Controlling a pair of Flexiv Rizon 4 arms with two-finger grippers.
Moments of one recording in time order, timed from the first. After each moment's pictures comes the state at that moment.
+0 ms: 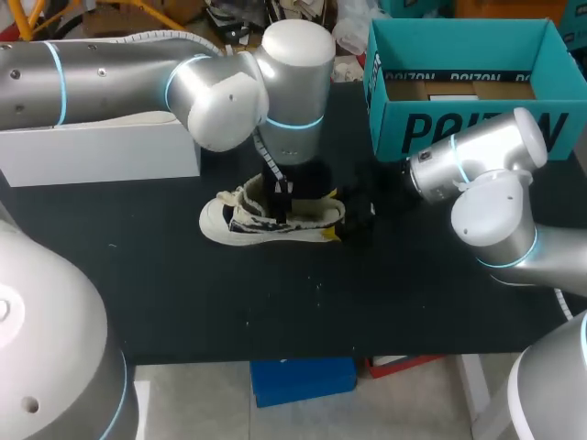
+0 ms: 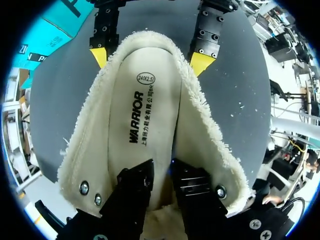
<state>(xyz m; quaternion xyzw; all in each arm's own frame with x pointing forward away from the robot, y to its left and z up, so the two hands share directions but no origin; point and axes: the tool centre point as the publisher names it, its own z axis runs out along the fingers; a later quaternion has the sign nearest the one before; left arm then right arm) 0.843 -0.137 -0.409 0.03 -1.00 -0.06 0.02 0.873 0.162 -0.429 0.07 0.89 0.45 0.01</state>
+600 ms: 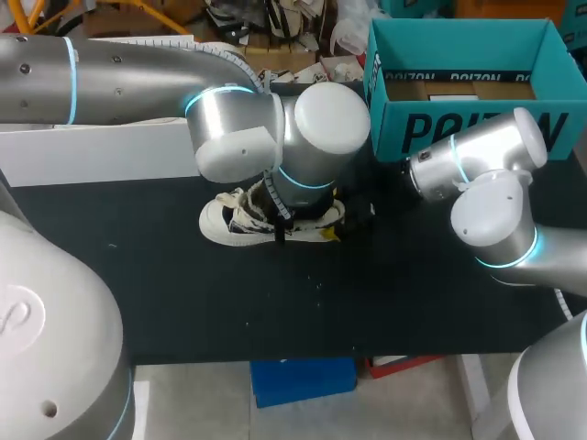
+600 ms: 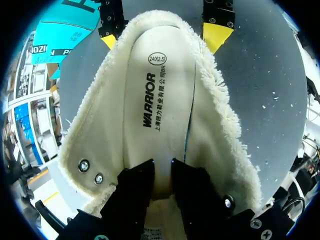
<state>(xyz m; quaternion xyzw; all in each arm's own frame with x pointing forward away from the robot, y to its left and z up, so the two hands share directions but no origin) 0.857 -0.120 -0.410 0.06 -0.98 -0.13 -0.16 0.873 0.163 -0.428 0.07 0.89 0.45 0.01</state>
